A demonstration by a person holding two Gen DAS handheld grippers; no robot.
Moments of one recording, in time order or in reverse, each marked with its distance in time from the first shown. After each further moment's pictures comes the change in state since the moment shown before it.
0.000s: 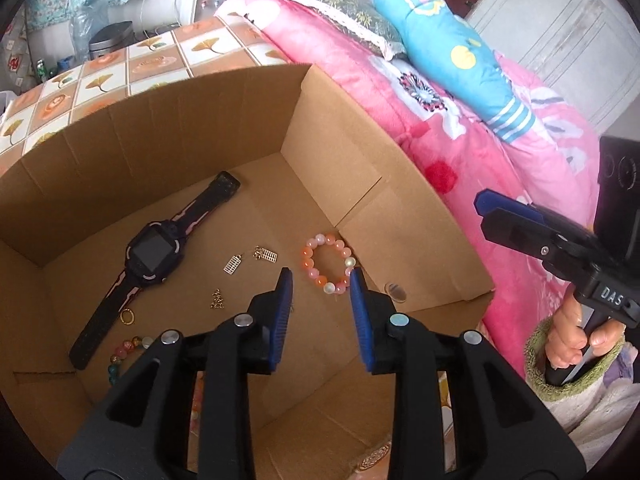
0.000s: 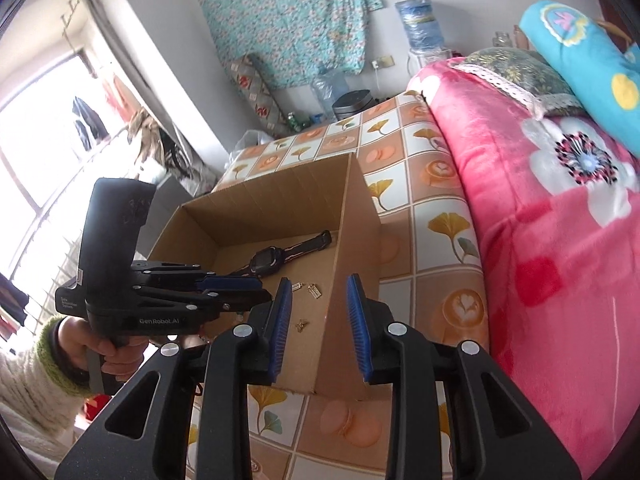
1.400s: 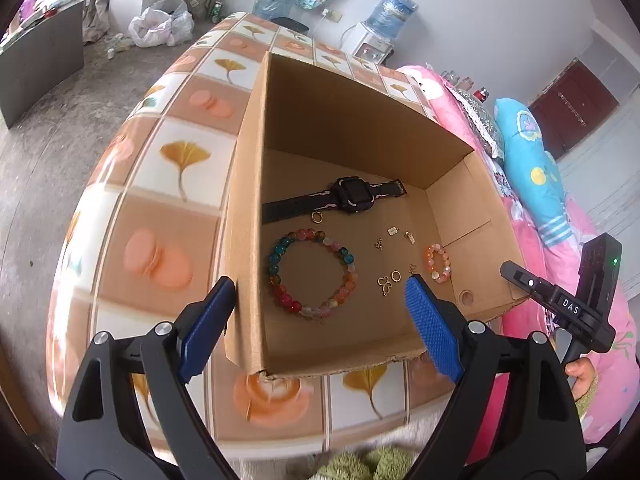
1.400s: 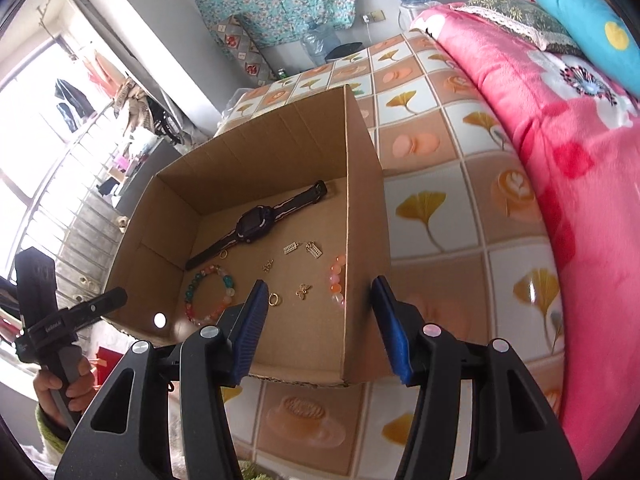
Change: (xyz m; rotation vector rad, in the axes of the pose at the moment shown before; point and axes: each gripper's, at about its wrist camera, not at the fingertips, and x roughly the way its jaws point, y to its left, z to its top) left arm -0.140 0.081 -0.202 -0.517 -0.263 0.185; right arm 0.015 0.064 -0.083 0.046 0.169 -0.030
